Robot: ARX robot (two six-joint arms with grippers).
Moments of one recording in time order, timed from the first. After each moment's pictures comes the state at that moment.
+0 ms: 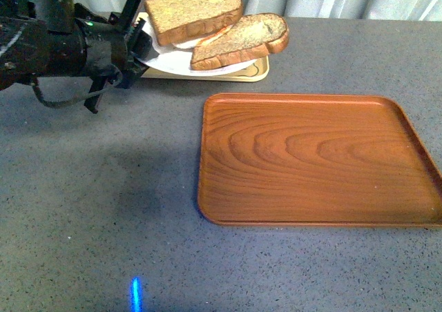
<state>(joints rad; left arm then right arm) -0.23 2.22 1.15 0.62 0.21 -1.11 0.00 0.00 0.02 0.00 0.00 0.00</state>
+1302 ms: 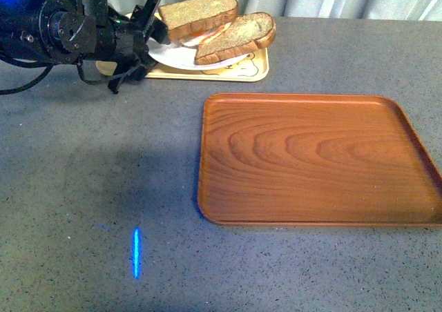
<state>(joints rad) -0.17 2.54 1.62 0.45 0.27 -1.06 0.00 0.00 0.02 0.00 0.00 0.00</state>
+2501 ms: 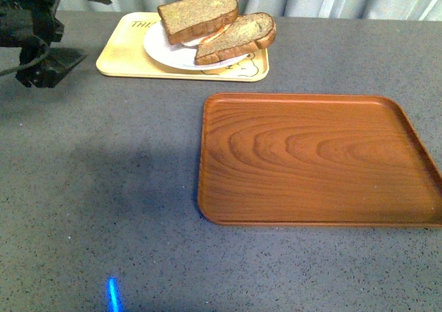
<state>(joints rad) -0.05 2.00 0.98 0.64 0.29 -0.94 0.00 0.00 0.02 0.00 0.00 0.00</state>
